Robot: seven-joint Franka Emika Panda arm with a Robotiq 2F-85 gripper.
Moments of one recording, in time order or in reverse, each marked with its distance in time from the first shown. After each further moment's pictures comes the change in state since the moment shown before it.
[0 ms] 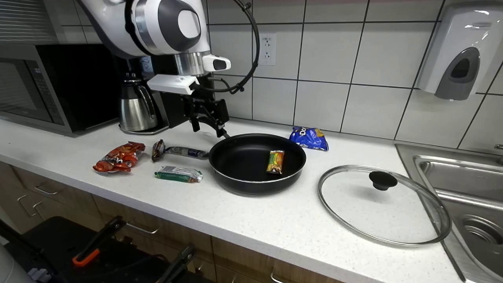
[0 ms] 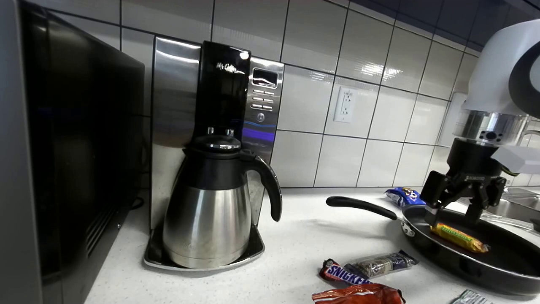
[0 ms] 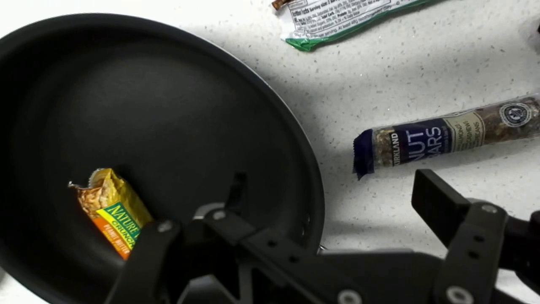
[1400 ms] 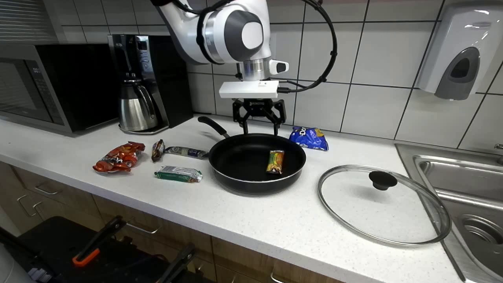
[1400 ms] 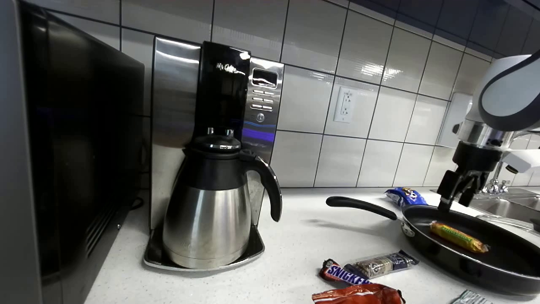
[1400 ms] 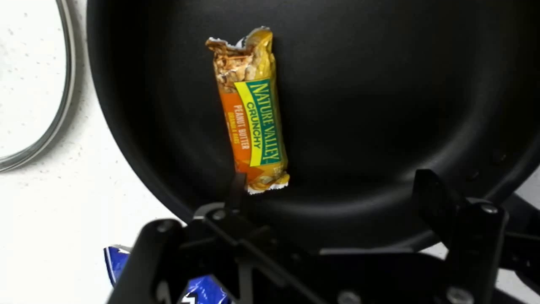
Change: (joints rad) arm -0.162 0.213 -0.081 0.242 0.054 0.028 -0.557
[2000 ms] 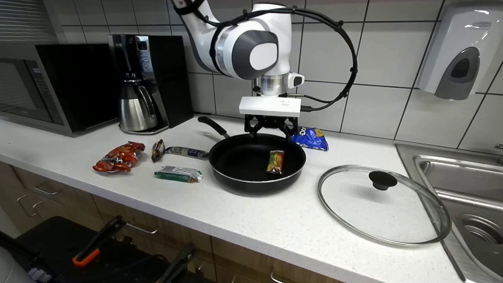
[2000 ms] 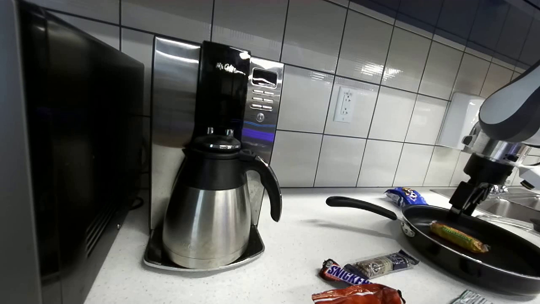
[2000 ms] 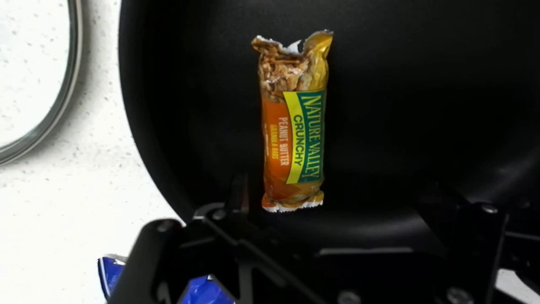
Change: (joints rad) arm -0.101 0.072 0.024 0.007 0.232 0.090 -0.366
